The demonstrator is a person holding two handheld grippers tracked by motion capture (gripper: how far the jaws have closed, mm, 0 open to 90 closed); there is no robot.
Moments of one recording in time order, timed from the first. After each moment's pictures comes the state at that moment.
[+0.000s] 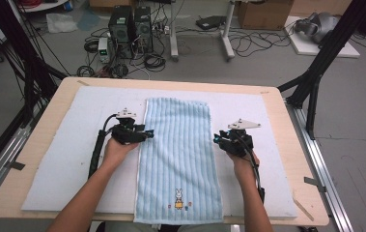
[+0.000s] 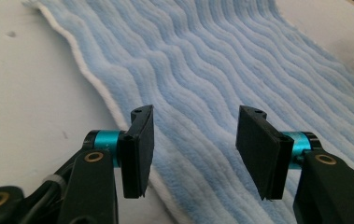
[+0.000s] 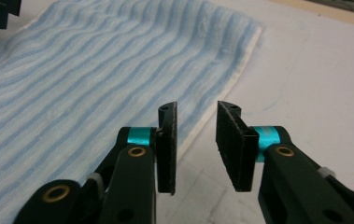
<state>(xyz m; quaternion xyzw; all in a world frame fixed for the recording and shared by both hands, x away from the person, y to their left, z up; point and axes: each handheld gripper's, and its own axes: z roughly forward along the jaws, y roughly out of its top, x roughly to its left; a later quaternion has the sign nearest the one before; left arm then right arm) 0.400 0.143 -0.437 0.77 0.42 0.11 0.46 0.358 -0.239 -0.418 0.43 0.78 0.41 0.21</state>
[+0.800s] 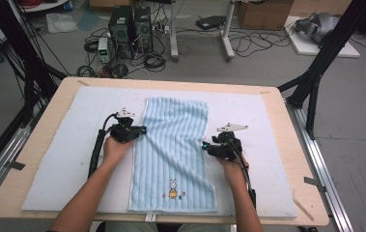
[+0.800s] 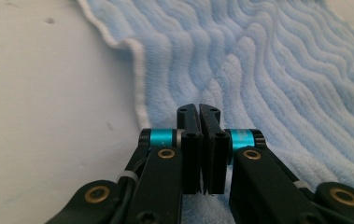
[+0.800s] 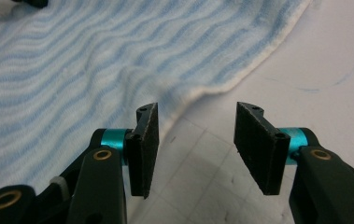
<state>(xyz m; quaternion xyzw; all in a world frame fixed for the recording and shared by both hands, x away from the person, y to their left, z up) 0.418 0.158 -0.450 0.77 0.44 0.14 0.44 0.360 -0.213 -0.436 0.44 0.79 0.39 0.16</state>
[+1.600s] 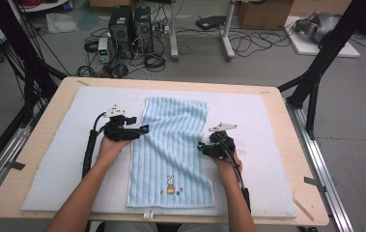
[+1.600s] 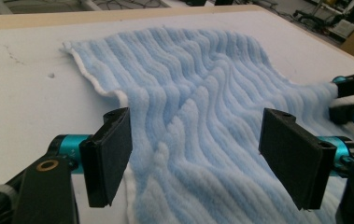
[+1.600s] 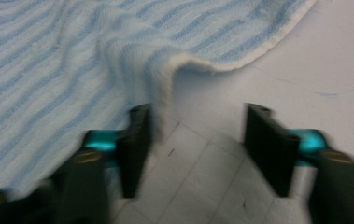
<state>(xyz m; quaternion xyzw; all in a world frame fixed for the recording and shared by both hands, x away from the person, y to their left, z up) 0.401 0.172 -0.433 0.73 0.40 0.14 0.53 0.369 -0.194 -0.447 0.44 0.80 0.36 0.18</state>
